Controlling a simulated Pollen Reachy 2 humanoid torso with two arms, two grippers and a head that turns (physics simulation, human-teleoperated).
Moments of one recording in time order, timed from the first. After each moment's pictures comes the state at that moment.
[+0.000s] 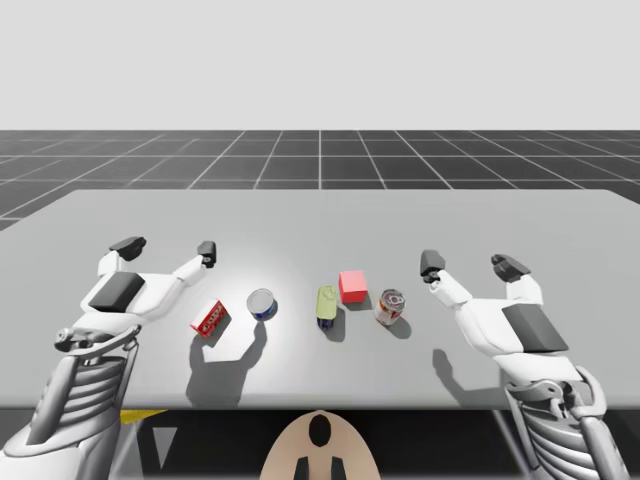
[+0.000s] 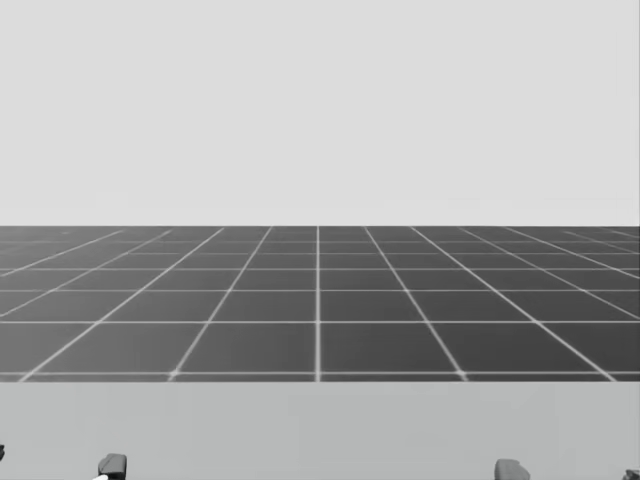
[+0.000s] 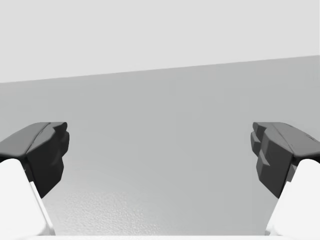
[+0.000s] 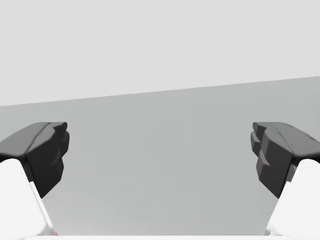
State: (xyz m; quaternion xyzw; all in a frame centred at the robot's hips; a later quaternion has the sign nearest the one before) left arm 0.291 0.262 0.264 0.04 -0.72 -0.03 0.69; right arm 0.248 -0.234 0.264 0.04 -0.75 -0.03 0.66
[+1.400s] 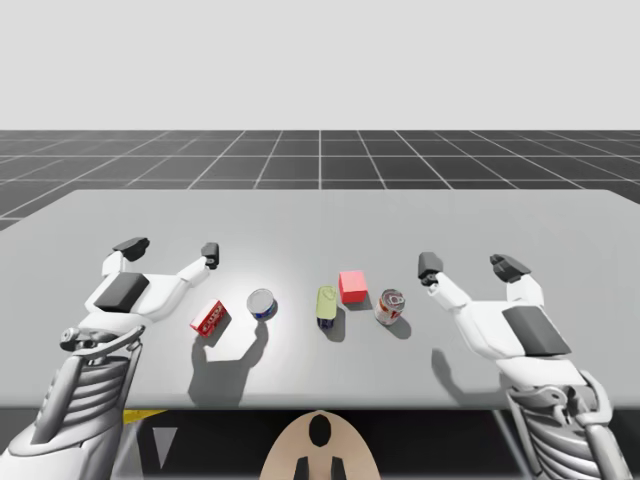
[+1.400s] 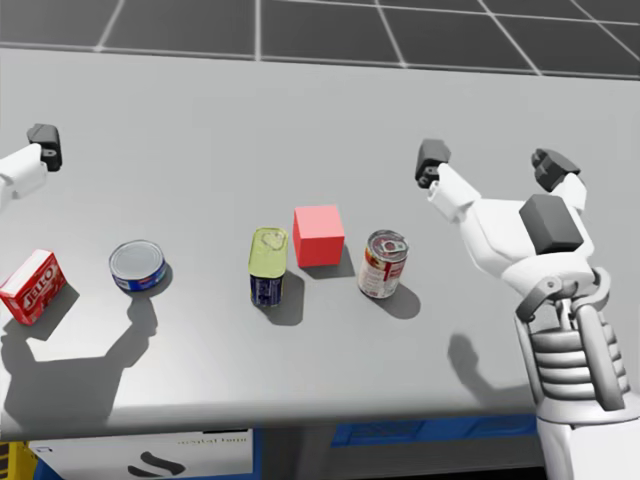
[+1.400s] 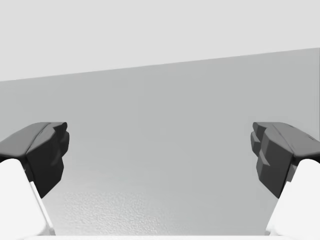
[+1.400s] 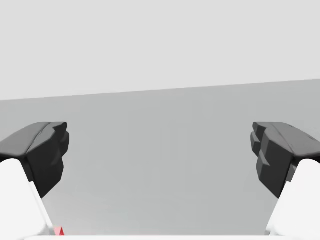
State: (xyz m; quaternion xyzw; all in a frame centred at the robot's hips) left arm 0.292 0.258 0.263 0.05 -0.71 -0.04 0.70; right arm 0.243 -0.230 0.267 0.04 -0.75 -0.02 0.66
